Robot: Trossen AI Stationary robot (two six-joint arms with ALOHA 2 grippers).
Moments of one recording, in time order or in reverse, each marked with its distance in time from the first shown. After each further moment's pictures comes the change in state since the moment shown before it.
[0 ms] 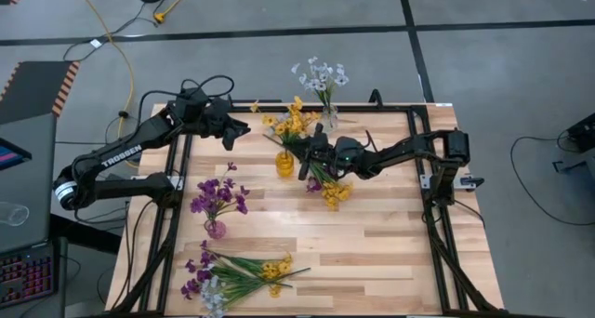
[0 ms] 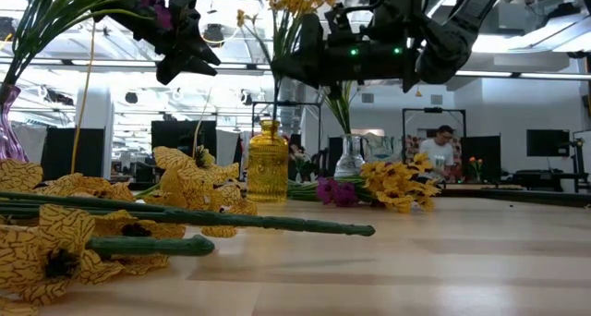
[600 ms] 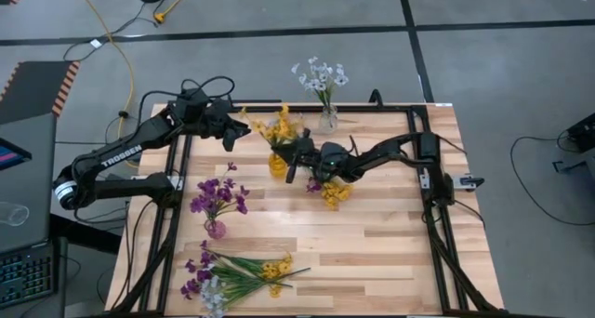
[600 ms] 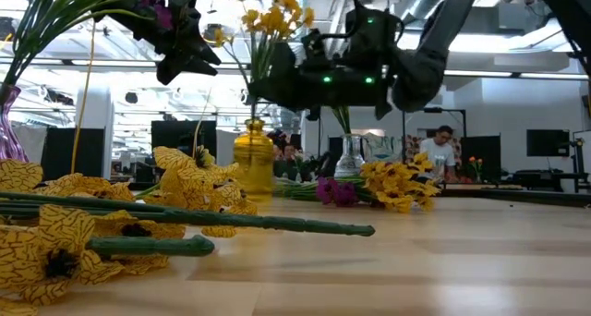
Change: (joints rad) left arm -0.008 0.000 0.000 -0.002 0.003 -0.002; right arm 0.006 0.241 0.140 0.132 -0.002 0.002
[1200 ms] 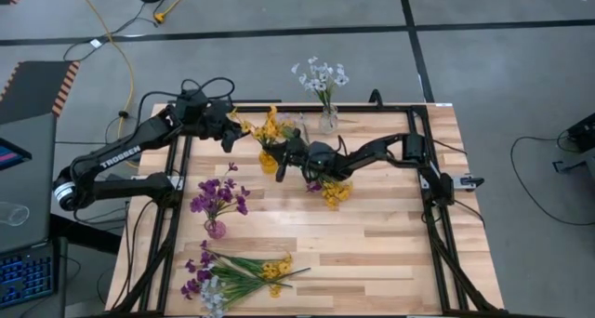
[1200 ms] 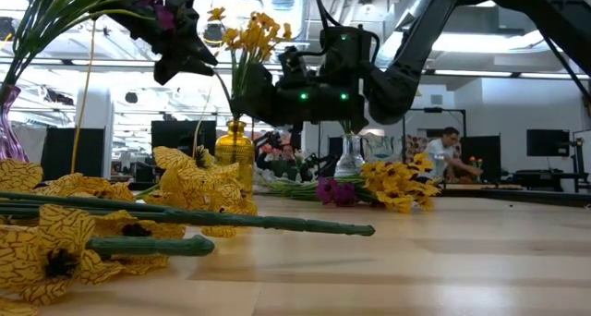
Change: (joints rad) left arm -0.004 -0.015 0.000 -0.043 -0.001 0.002; right arm -0.019 0.124 0.139 -0.049 -0.004 -0.001
